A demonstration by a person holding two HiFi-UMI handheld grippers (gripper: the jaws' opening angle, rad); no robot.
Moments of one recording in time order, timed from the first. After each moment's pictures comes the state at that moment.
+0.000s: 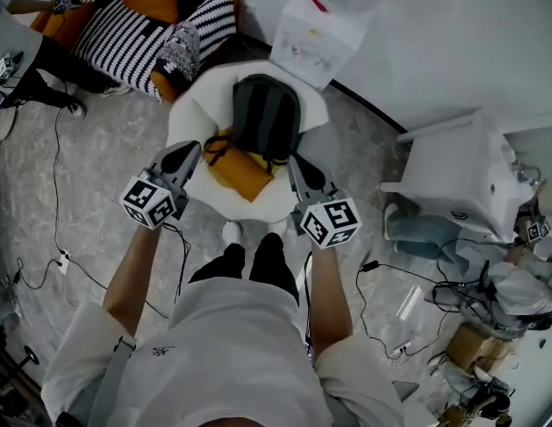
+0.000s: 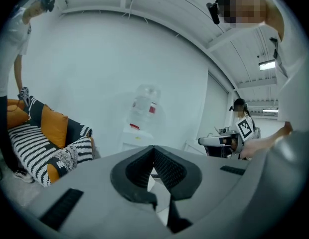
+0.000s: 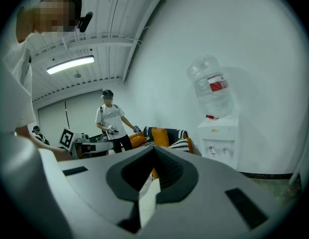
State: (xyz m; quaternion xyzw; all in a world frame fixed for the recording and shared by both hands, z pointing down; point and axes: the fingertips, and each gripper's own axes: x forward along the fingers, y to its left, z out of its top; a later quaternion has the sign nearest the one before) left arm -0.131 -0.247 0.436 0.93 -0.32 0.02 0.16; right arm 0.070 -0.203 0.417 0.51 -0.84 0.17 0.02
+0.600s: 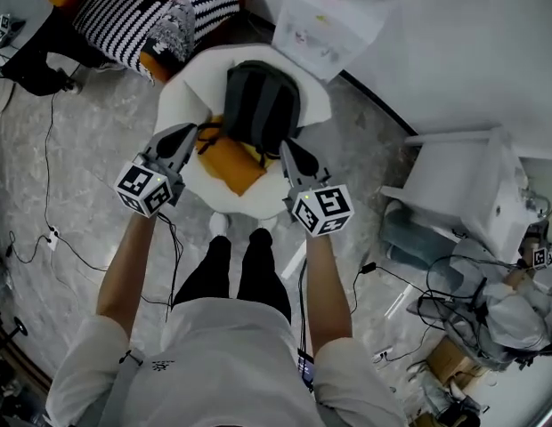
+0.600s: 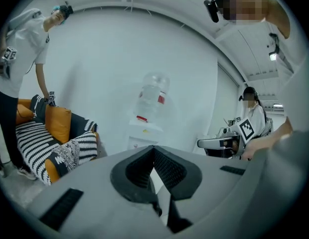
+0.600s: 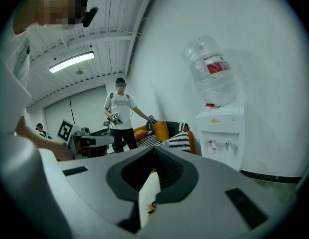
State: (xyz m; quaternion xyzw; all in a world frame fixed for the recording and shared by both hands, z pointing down) left arm -0.093 -0.273 0.479 0.92 -0.36 0.04 0.16; right arm 0.094 -0.244 0.476 0.47 -0.86 0.17 0.05
